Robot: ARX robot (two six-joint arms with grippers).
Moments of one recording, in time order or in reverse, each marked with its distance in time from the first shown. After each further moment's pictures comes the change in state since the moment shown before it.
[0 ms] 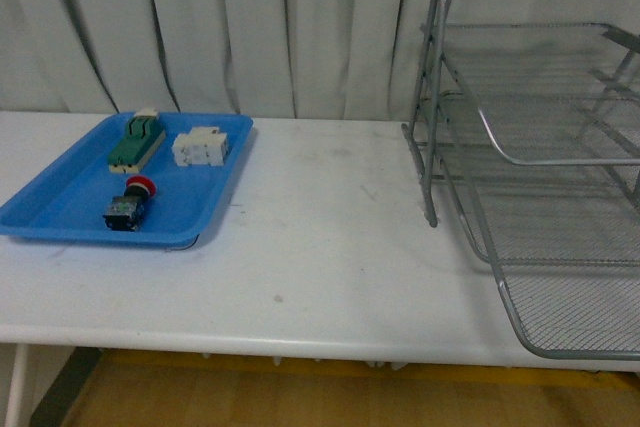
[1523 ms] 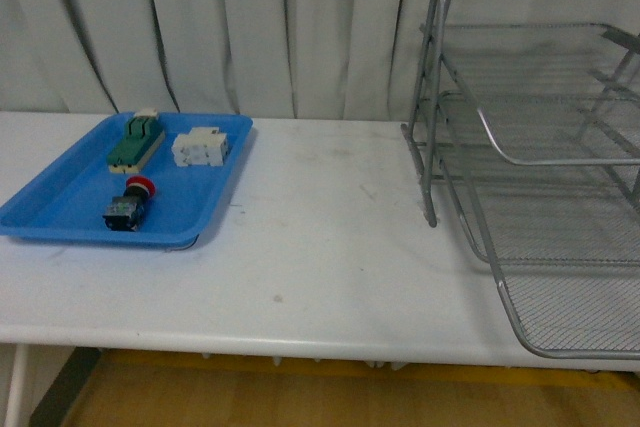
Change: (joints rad) left arm 0.000 0.000 0.000 0.000 0.000 0.000; right arm 0.261 -1.664 -0.053 -1.287 0.354 -1.227
